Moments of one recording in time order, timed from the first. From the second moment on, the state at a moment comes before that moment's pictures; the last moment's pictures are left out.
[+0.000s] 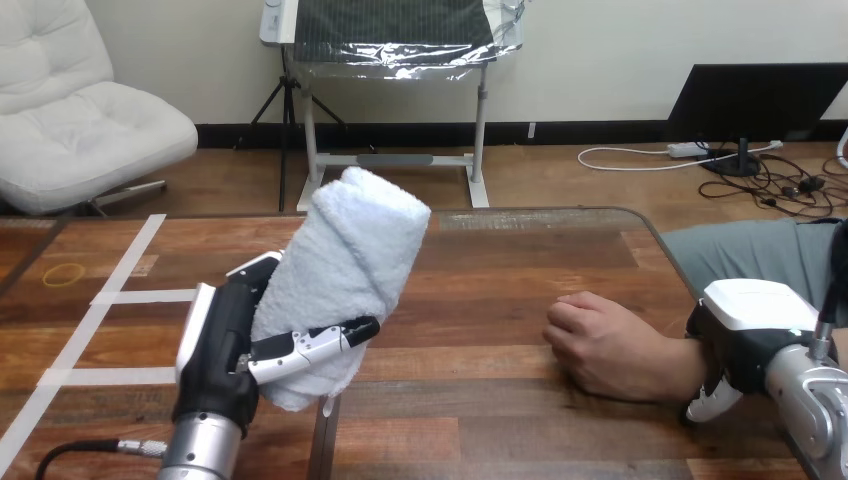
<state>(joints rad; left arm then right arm) 0.03 0.11 0.05 0.23 0.01 -0.32 -0.10 -0.21 -0.68 0.27 0.22 -0.87 0.25 0.32</state>
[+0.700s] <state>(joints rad) -0.03 0.11 0.04 0.35 0.06 -0.33 -0.09 -0.14 -0.71 0.22 0.13 -0.83 0.25 0.29</state>
